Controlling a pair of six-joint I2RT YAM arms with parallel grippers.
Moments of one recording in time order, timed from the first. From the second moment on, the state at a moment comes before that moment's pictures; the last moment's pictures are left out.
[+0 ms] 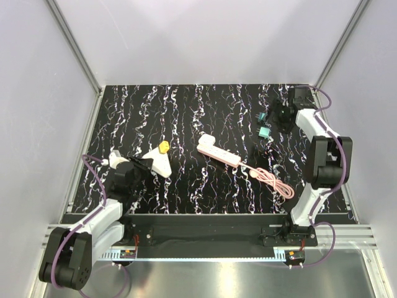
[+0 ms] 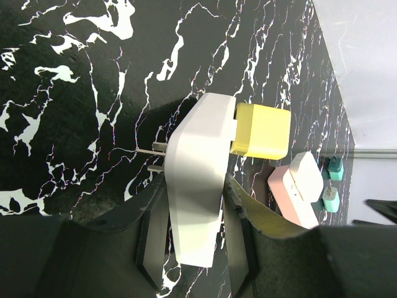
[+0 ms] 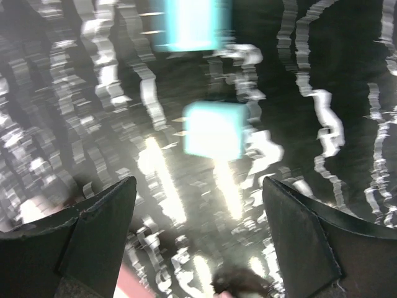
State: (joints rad) left arm -0.20 0.91 0.13 0.33 -0.14 -1.05; right arm -0.05 1.88 1.41 -0.50 -0.19 0.43
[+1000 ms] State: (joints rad) left arm -0.20 0.90 0.13 0.32 -0.14 -1.05; right arm 0.68 2.07 1.68 -0.36 -0.48 0.64
